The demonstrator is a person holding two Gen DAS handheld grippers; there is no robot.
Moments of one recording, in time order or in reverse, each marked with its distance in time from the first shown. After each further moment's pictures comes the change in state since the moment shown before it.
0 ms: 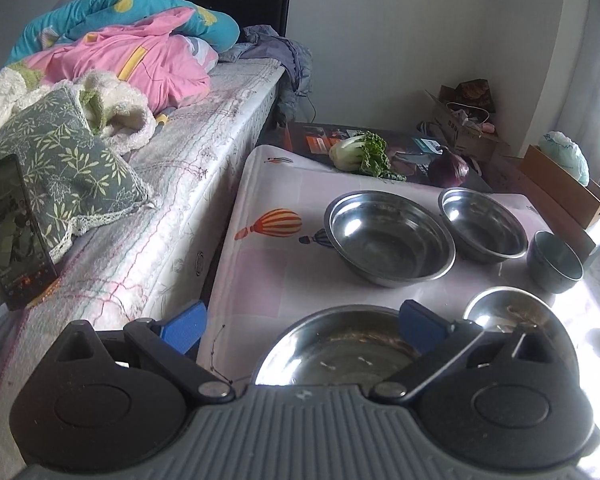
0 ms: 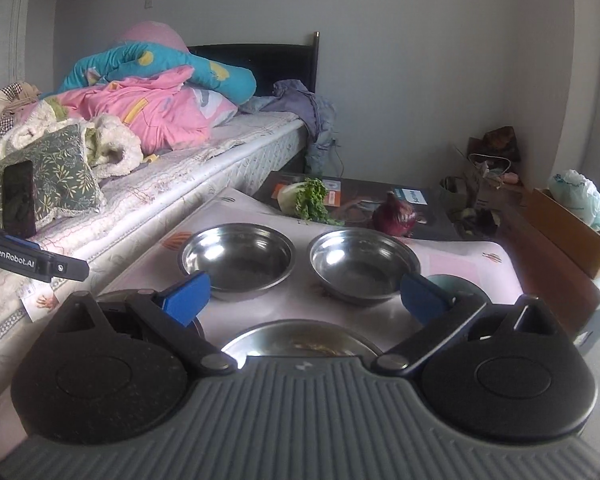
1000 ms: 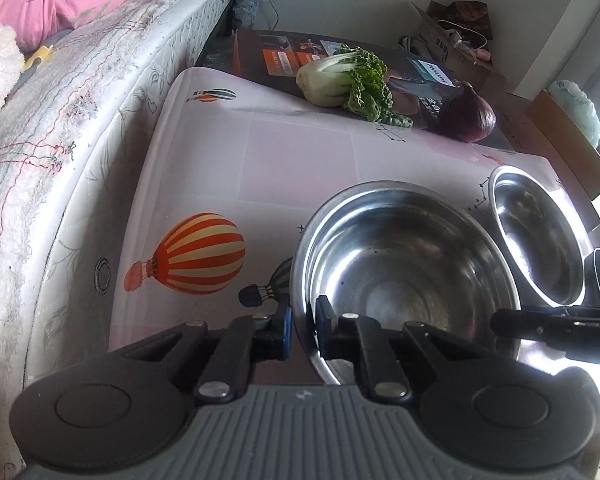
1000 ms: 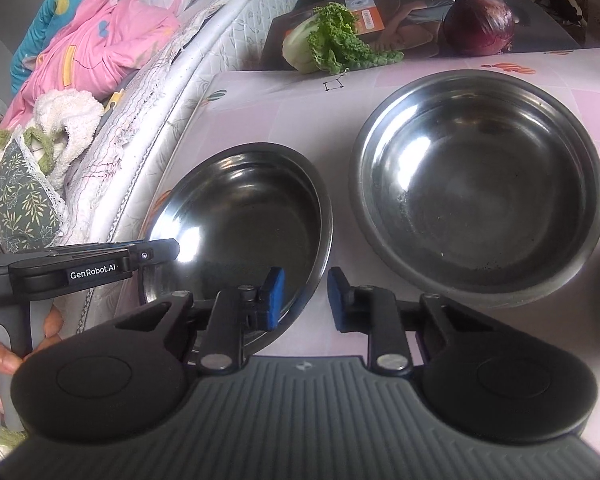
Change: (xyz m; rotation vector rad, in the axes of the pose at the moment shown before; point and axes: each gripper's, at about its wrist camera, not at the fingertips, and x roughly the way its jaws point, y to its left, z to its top) left arm 0.208 -0.007 0.078 0.002 0.330 -0.146; right arm 0.270 -0.046 -0.011 0.401 0.560 0.194
